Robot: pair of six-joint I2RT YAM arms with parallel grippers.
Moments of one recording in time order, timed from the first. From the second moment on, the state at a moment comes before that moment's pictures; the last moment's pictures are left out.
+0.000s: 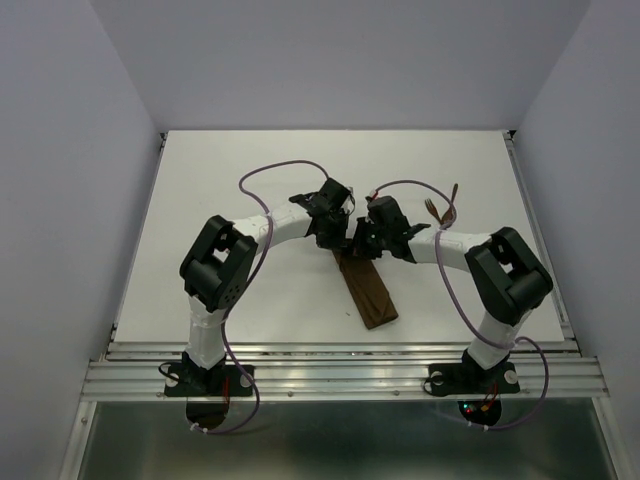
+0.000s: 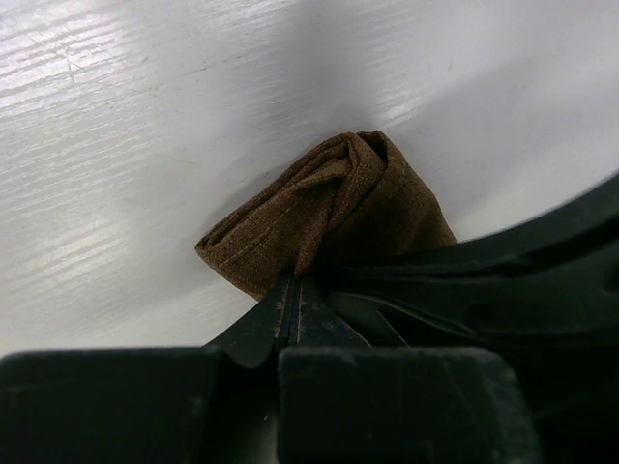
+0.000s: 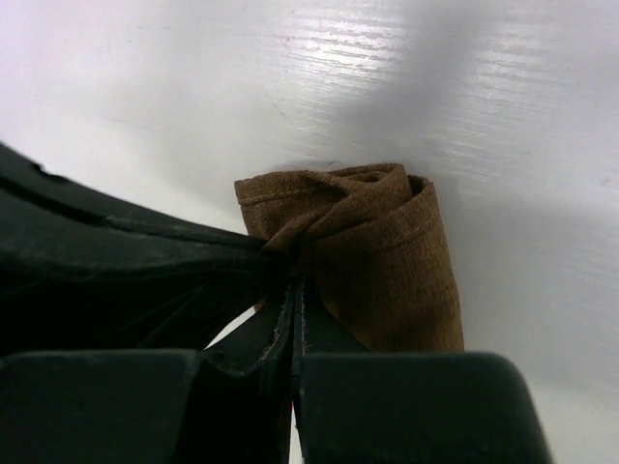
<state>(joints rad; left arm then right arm) -0.71 1.96 1.40 -0.48 0.11 -0.51 0.58 1.74 0.95 -0.01 -0.20 0.70</state>
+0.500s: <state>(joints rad) -0.69 1.96 1.41 -0.50 0.15 -0.50 0.56 1.86 0.95 0.19 -0.26 0.78</state>
